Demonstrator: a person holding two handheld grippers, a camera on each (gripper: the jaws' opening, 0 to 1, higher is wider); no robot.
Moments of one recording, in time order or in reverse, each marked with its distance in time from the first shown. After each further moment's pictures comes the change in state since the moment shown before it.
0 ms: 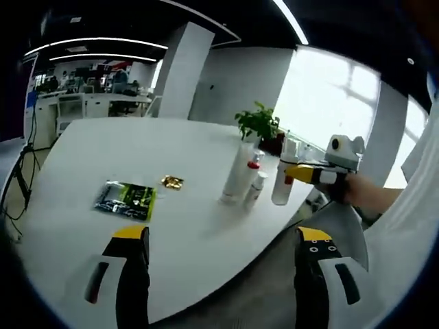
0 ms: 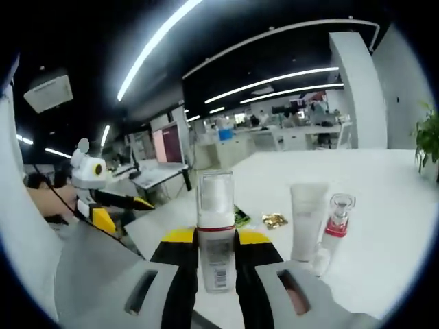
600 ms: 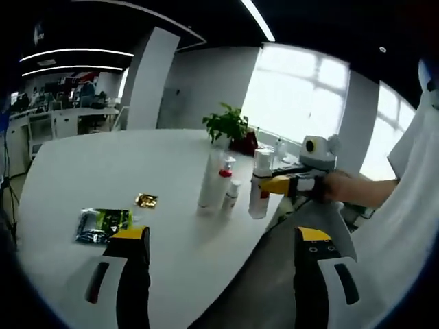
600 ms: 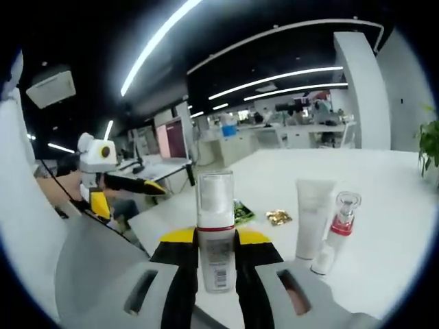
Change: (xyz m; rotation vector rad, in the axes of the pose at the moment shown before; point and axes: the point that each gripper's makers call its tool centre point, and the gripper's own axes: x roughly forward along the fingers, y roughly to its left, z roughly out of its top) left arm 0.012 -0.035 0.027 0.163 0.018 -0.224; right arm 0.003 0.015 -0.008 -0.027 0.051 0.073
